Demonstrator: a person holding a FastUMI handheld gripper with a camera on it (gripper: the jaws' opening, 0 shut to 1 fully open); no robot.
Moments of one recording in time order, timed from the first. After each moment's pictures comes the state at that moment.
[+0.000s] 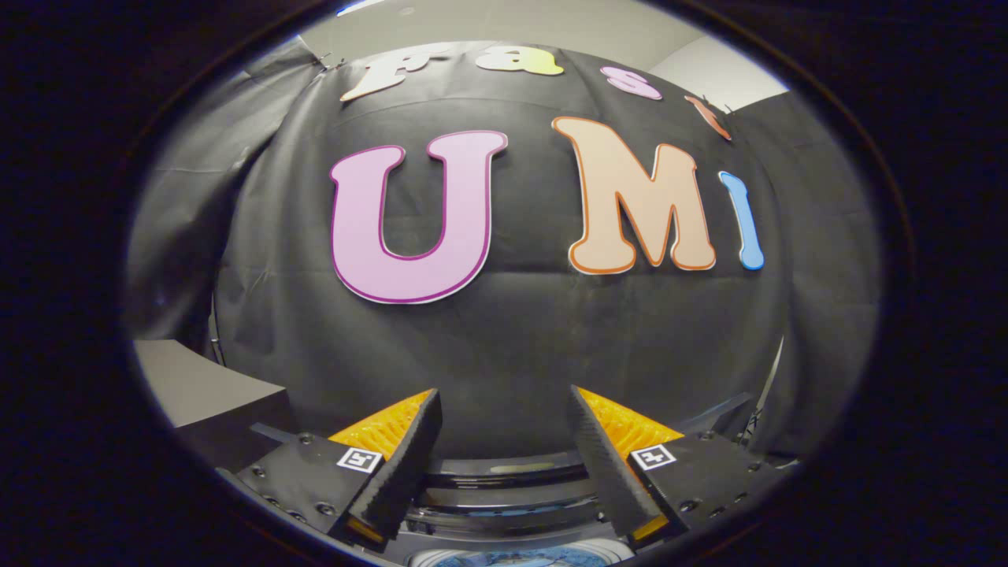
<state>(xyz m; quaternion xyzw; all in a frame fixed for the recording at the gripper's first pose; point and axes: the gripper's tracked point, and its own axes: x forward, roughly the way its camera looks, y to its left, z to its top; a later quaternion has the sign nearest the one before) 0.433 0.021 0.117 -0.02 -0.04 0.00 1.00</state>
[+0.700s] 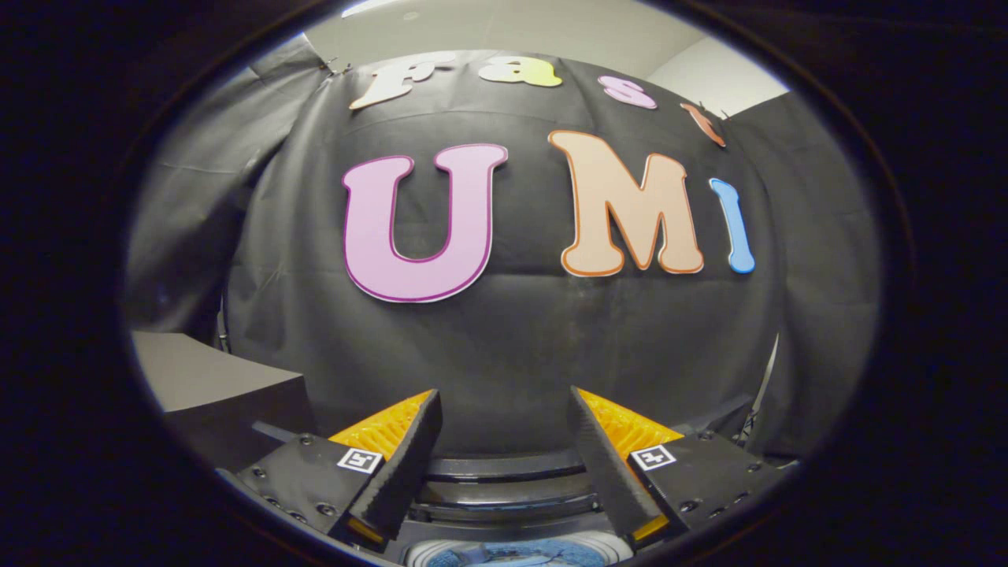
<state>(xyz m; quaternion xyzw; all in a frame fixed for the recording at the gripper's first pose) 0.397 0.017 0.109 -0.02 -0.06 0.00 1.00</state>
